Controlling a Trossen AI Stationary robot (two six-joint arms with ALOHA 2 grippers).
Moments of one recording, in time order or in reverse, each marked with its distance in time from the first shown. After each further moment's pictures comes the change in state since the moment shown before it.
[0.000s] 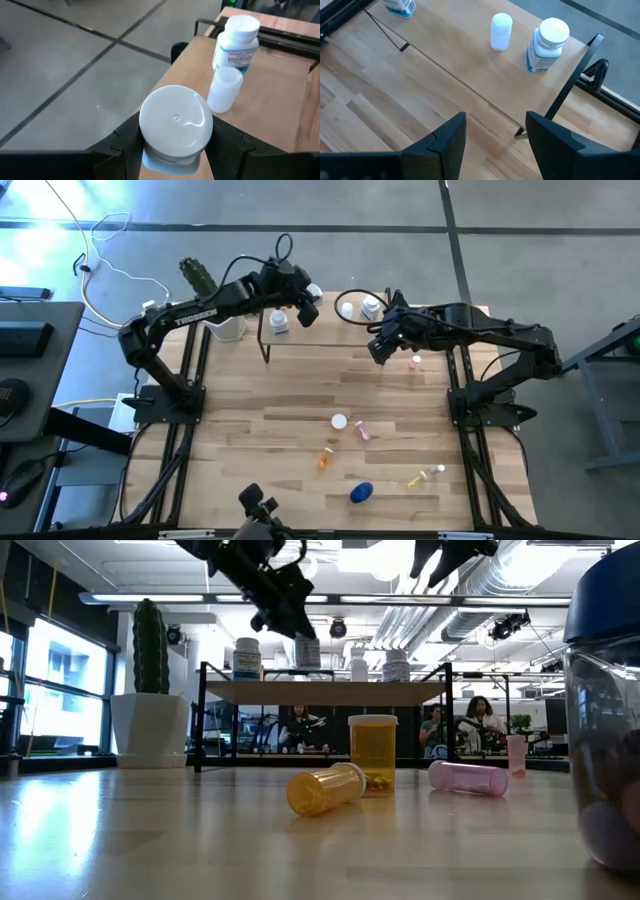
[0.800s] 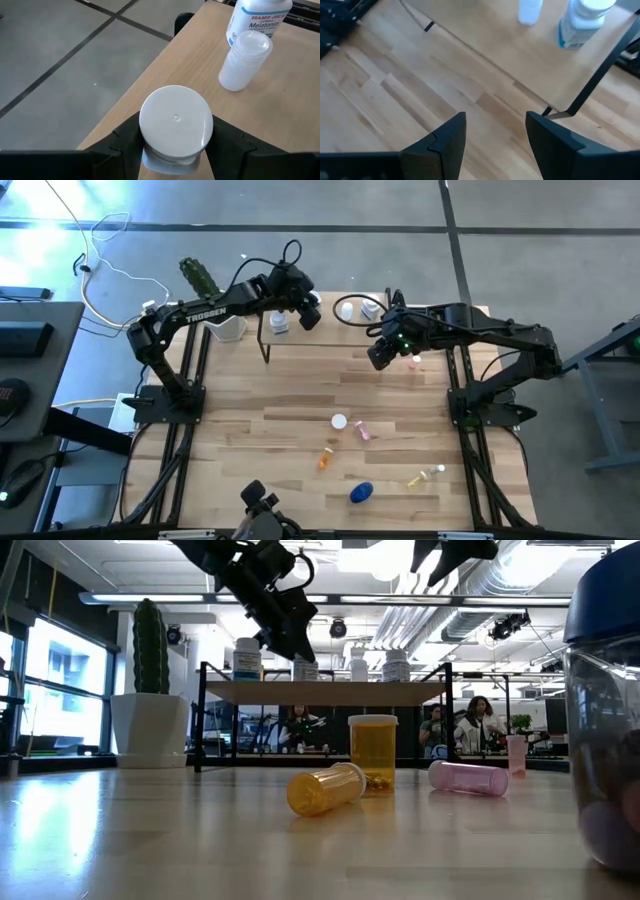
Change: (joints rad) left arm 0.014 0.068 0.000 -0.042 -0.002 -0.040; right arm 0.003 0.000 0.000 0.000 -0.172 0.038
